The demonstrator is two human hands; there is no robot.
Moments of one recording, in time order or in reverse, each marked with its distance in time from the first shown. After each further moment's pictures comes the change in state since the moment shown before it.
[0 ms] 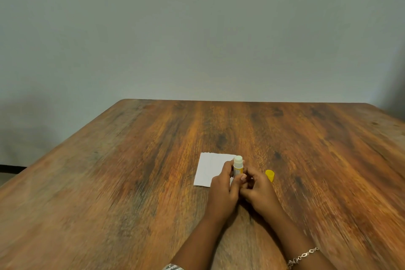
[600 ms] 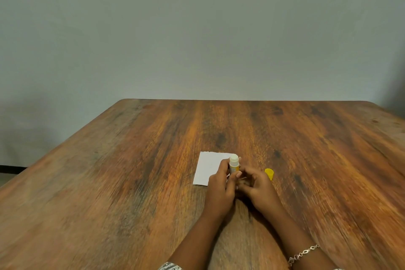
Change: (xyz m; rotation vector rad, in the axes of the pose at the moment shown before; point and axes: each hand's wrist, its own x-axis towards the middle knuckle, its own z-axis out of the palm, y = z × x) left_hand 0.002 -0.003 -0.002 -0.067 0.001 0.005; right_hand -0.001 -0.004 -0.001 0.093 -0.055 0.002
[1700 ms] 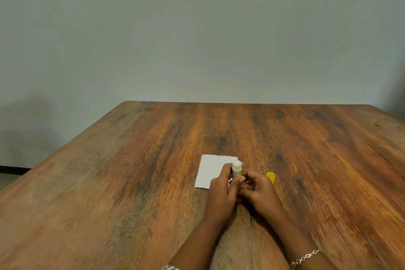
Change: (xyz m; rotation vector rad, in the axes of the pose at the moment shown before) left_hand -0.002 0.001 -0.001 0.038 -0.020 -0.017; right_hand 0.002 0.005 -0.001 -0.030 0.008 0.003
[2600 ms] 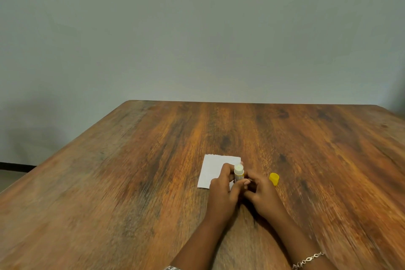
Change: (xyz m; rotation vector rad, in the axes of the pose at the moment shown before) left_hand 0.000 0.001 -0.002 -0.009 0.056 -0.050; right_hand 0.001 -0.003 0.001 -0.143 -0.022 -0.065
